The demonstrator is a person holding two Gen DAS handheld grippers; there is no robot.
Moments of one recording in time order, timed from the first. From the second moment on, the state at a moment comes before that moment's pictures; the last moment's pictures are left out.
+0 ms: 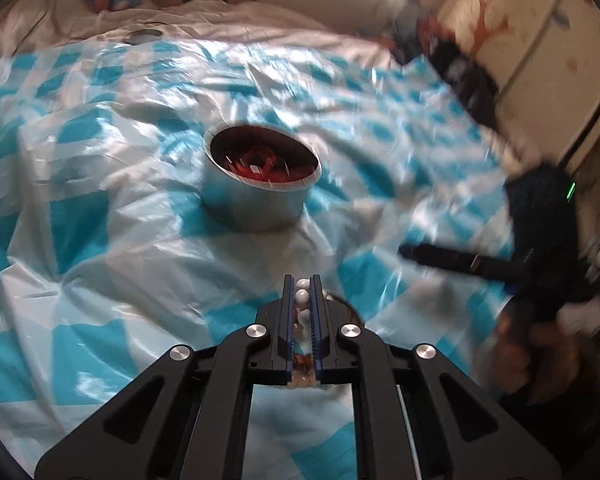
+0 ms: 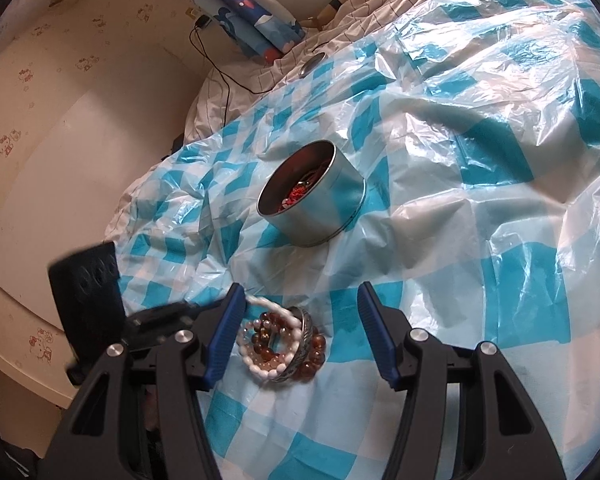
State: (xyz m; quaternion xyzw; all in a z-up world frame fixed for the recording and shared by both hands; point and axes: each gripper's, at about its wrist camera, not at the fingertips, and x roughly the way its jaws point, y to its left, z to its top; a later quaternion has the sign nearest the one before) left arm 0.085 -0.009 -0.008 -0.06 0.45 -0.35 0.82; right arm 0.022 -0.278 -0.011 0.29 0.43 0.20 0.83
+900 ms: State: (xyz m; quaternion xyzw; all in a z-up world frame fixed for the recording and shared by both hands) left arm 0.098 0.040 0.015 -0.14 0.42 -0.32 0.84; right arm 0.033 -0.211 -0.039 0.14 0.49 0.22 0.84
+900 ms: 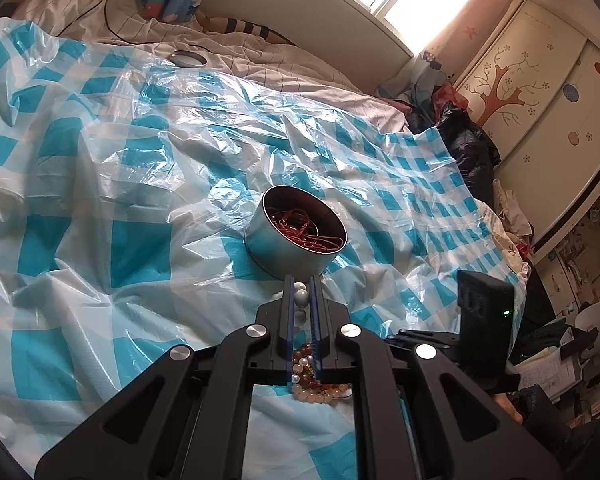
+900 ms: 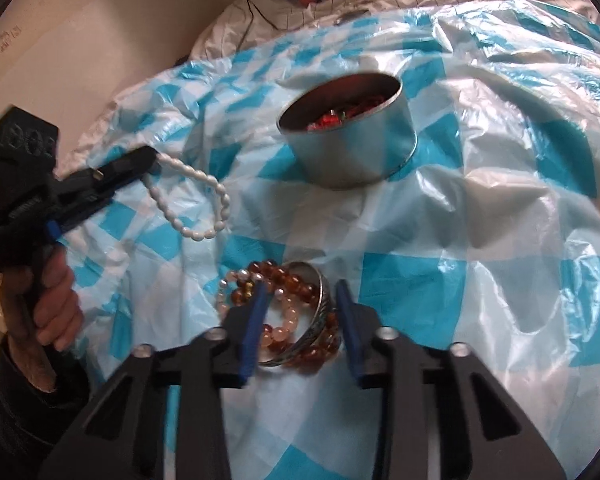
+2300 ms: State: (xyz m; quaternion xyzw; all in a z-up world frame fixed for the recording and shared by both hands) left arm 0.099 0.039 0.013 -0.14 0.42 -0.32 0.84; right arm 0.007 -0.146 -0.030 -0.05 0.46 0.29 0.84
